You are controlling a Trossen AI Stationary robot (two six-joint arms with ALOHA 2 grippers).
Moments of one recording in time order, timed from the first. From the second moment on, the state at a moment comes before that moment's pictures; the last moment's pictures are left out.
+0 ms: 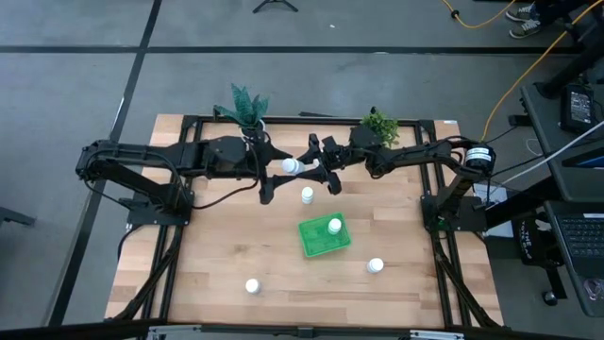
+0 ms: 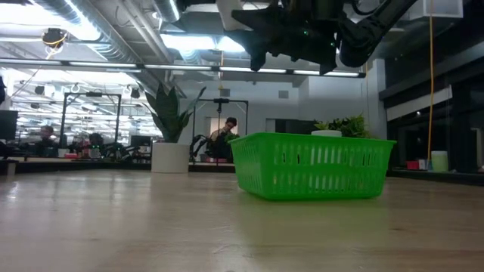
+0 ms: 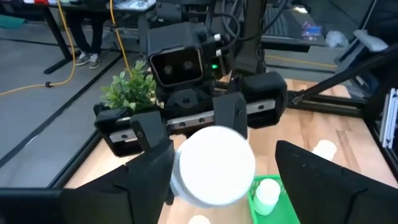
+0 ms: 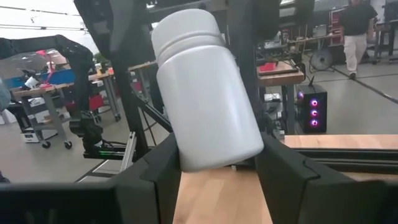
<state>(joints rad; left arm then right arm) -0.01 1.22 1.16 -0.29 -0.22 -0.12 -0.28 1.71 0.93 0.94 -0.63 0.24</state>
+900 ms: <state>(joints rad) -0.03 1.22 1.16 -0.29 -0.23 -0.13 -0.28 1.71 0.93 0.95 -0.64 0.29</state>
